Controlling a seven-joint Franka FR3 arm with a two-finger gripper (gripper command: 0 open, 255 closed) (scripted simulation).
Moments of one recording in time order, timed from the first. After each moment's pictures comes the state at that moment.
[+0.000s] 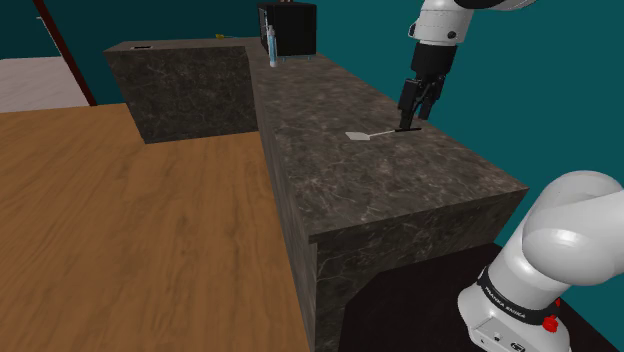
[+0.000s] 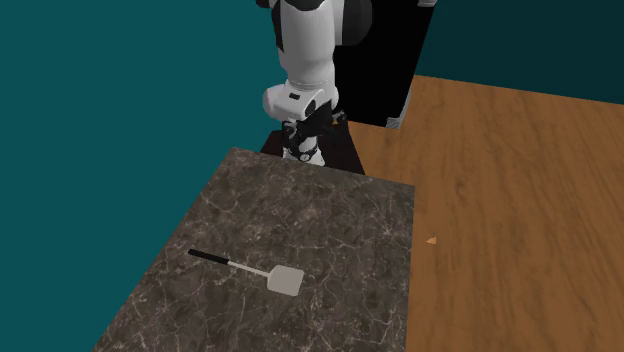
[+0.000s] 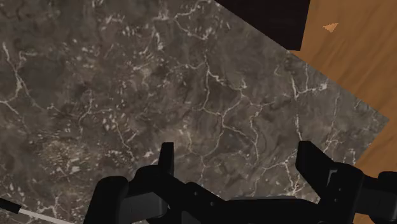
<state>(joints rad) 0.01 -0.76 -0.05 -2.43 0.03 1.66 -0.10</state>
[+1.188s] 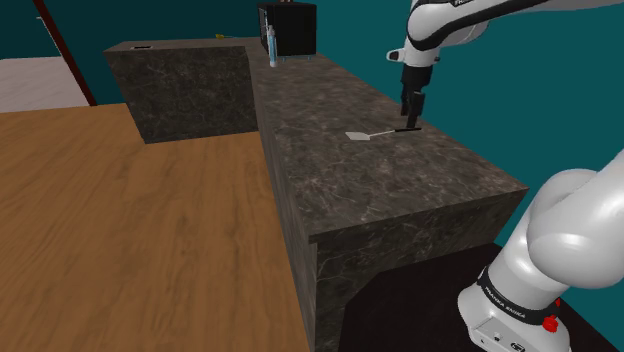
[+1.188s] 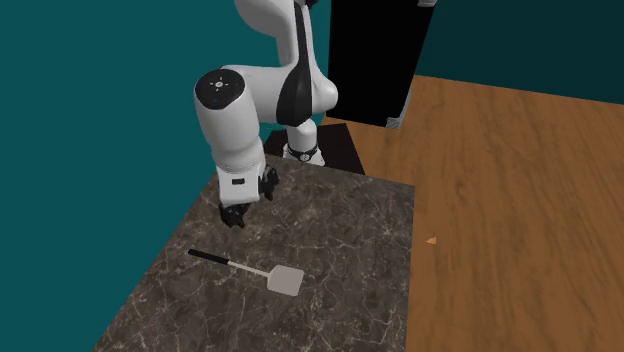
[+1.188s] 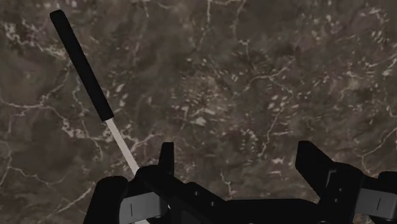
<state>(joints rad) 0.10 -0.34 -0.43 -2.27 -0.17 1.91 -0.99</state>
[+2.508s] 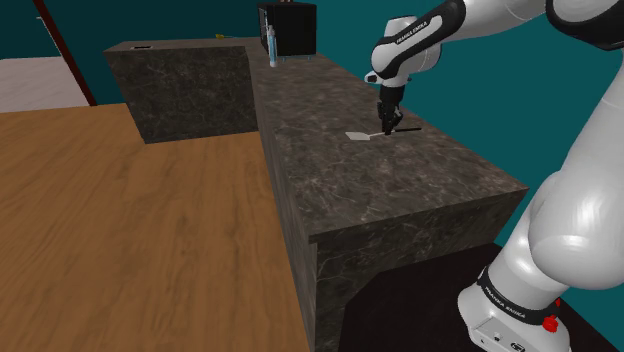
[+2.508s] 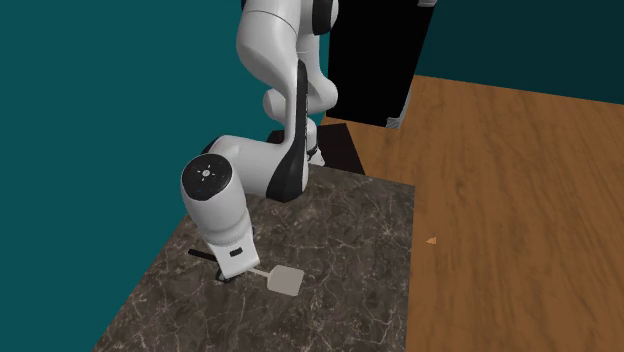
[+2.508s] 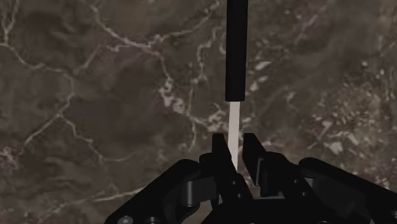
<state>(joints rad) 0.14 0.05 -0.53 -2.09 -0.05 2.13 -1.47</state>
